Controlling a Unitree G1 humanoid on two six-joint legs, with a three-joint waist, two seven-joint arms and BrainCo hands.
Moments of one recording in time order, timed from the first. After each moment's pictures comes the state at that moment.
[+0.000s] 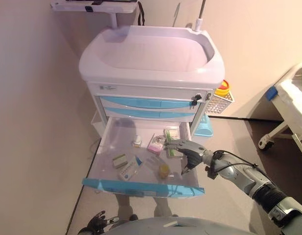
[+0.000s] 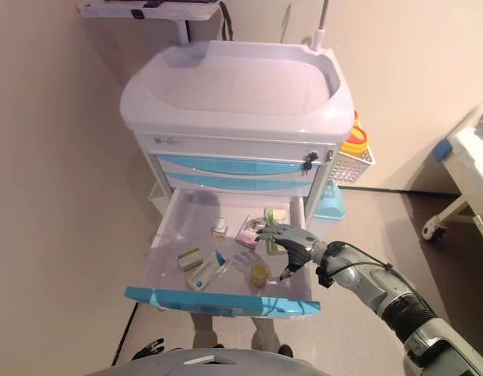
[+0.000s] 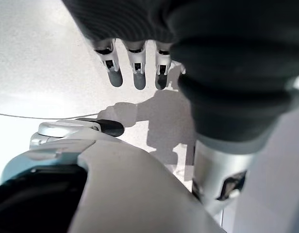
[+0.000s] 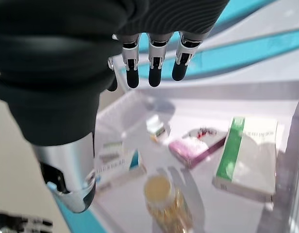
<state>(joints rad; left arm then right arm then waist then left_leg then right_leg) 0.11 0.23 -0.14 1.23 -0.27 -0.13 -0.10 -0.21 -0.70 0.60 0.24 -0.62 -0.46 0.16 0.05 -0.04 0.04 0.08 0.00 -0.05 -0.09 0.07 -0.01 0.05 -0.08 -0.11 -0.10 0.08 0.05</state>
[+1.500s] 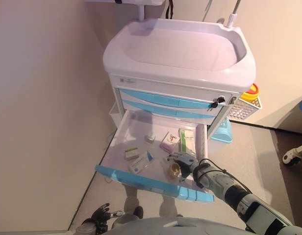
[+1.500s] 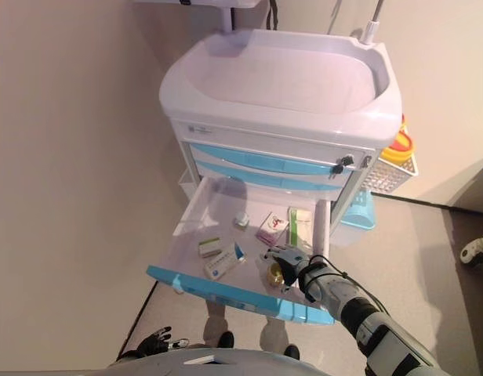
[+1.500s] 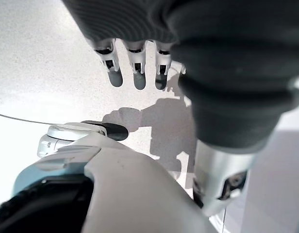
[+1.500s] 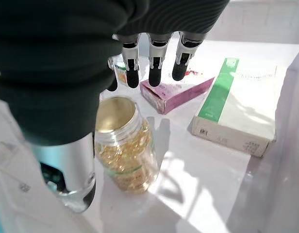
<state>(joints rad) 0.06 0.24 -0.21 1.20 -0.23 -0.12 -0.09 -0.30 -0.41 0.72 0.75 -0.93 -0.20 -0.09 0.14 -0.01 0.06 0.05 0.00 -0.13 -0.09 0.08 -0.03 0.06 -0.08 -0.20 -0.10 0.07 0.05</state>
